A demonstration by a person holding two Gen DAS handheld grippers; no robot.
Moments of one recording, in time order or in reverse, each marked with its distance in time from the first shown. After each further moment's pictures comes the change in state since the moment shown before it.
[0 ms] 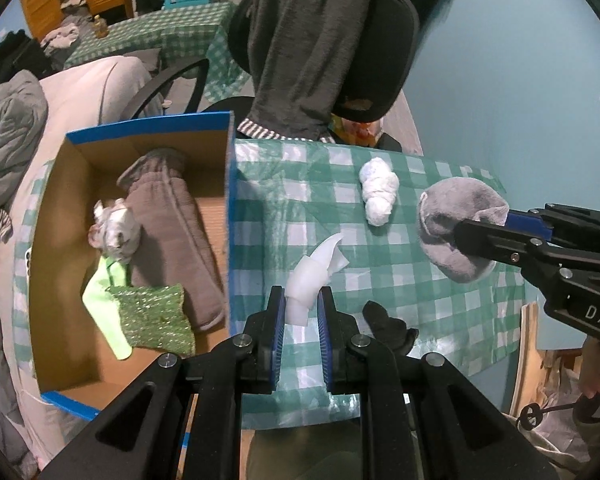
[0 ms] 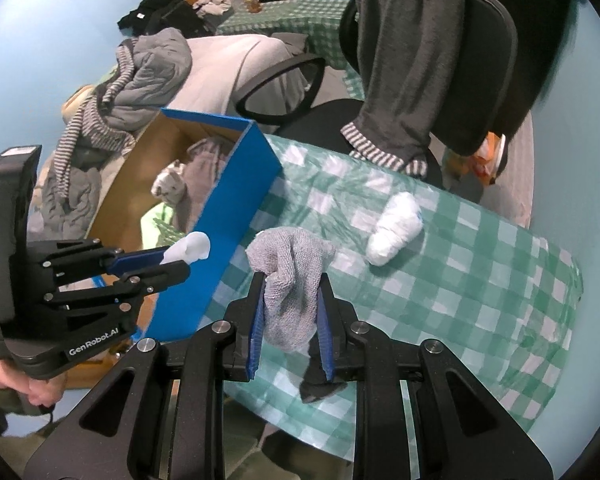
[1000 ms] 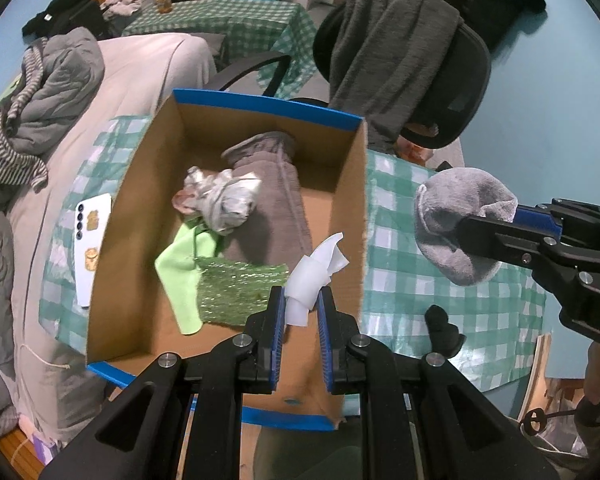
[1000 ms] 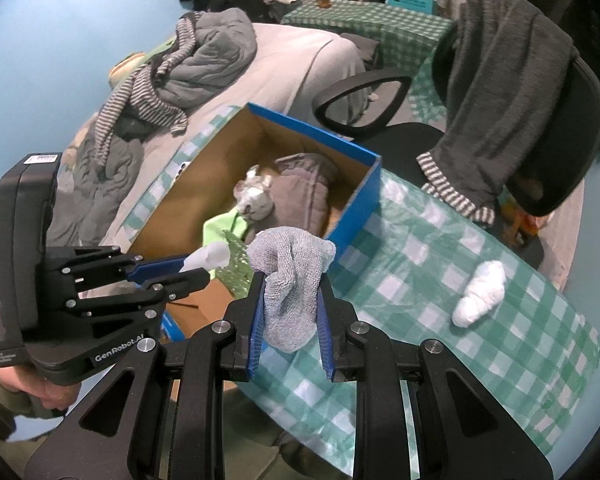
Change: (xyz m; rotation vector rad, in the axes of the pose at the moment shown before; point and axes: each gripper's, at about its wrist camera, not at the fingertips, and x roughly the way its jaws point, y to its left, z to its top) left arm -0.026 0.095 -0.021 -0.171 -0.027 0.074; right arm 0.036 0.097 0.045 -0.184 0.031 0.108
